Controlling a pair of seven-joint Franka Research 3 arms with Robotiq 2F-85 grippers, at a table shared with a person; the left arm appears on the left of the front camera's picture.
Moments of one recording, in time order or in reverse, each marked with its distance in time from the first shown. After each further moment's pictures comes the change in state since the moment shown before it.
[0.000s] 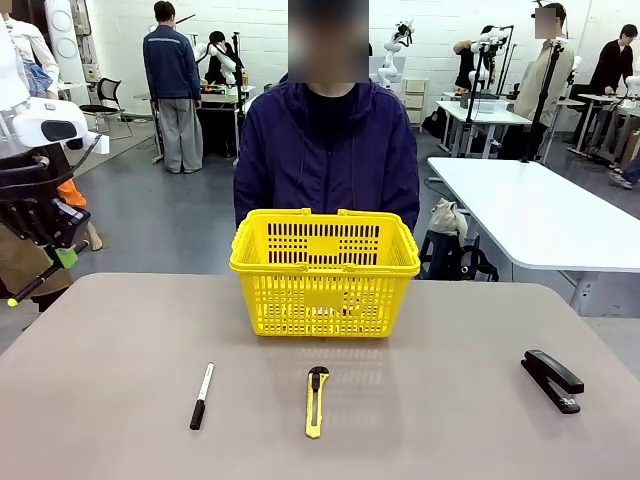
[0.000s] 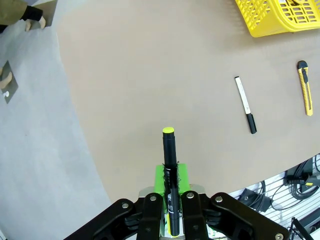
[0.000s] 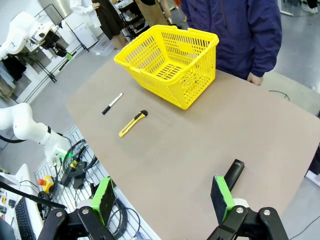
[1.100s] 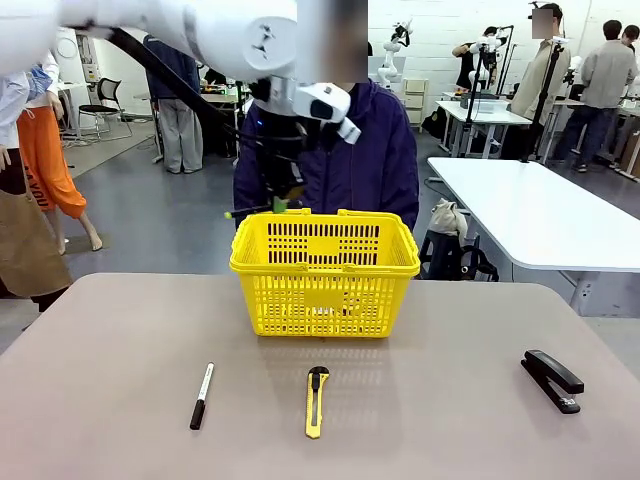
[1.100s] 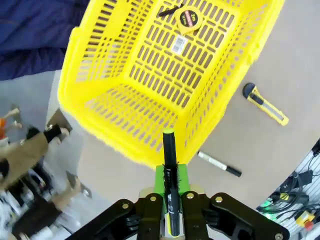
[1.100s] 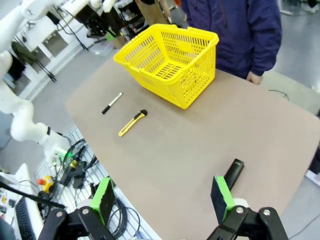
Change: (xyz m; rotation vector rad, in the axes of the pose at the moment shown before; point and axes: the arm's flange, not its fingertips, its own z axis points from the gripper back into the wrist) left arm 0.210 -0.267 0.004 0.091 0.052 -0.797; right arm 0.000 0.001 0.000 -0.003 0.003 0.000
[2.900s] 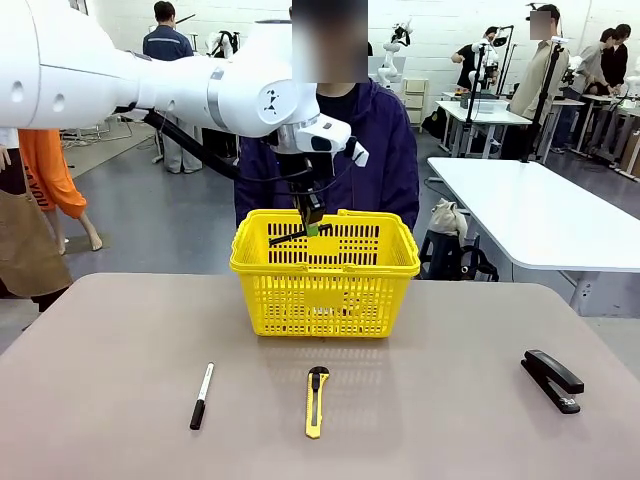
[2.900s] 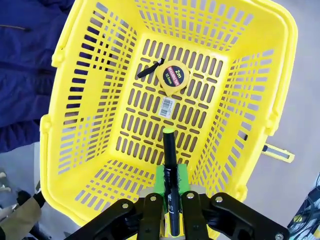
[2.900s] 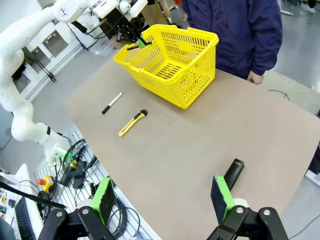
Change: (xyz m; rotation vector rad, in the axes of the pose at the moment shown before) left arm 0.043 0.035 -0.085 -0.161 -0.200 -0.145; right arm 0.000 0.000 0.000 0.000 0.000 0.000
